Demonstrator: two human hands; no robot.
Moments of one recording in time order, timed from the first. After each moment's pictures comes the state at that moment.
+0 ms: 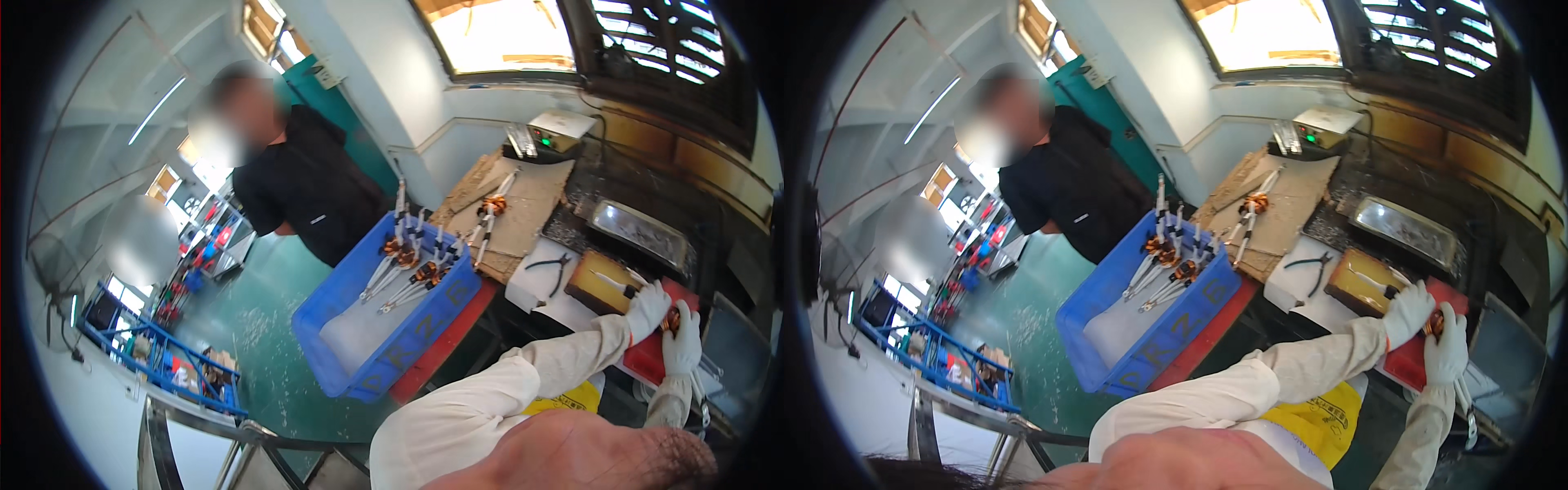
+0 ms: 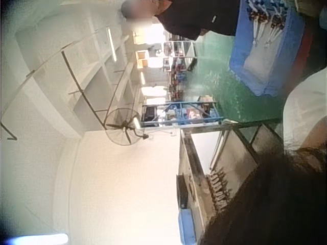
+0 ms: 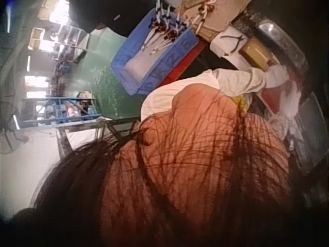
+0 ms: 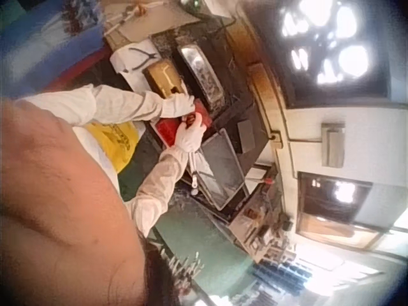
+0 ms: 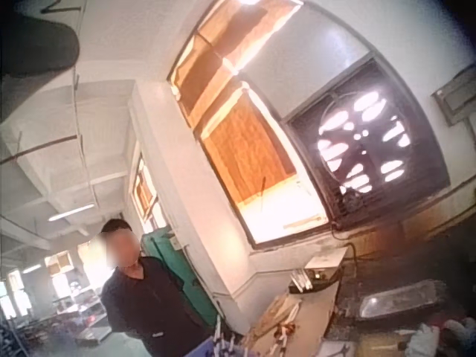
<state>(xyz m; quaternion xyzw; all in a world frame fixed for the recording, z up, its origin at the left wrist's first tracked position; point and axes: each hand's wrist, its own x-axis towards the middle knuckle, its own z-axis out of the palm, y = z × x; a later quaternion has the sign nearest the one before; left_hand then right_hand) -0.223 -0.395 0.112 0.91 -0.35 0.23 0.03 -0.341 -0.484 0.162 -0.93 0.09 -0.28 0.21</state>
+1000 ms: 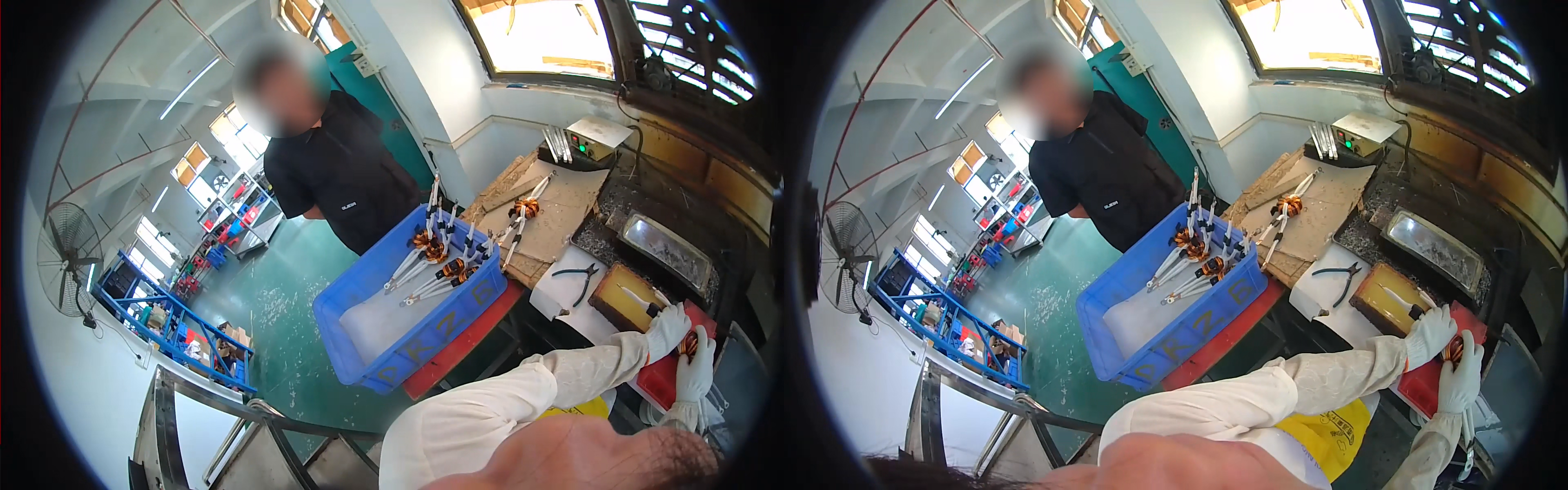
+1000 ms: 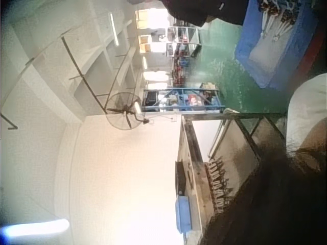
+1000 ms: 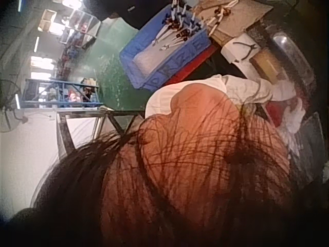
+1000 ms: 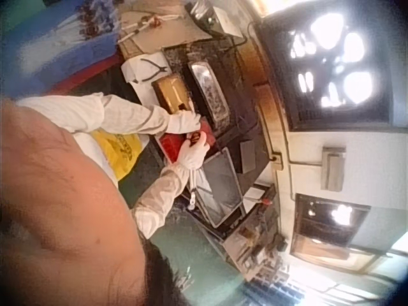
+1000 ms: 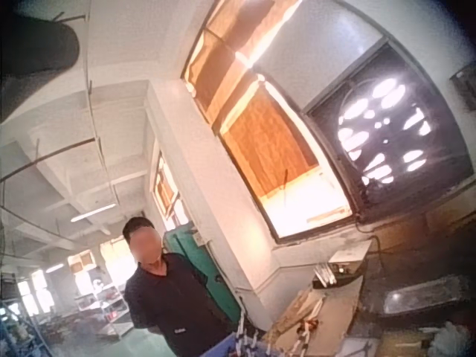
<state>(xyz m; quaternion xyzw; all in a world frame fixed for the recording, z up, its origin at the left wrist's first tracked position) -0.218 -0.396 0.100 0.91 -0.36 0.21 0.02 -0.339 -0.488 0.150 -0.93 0.09 -0.26 0.22</state>
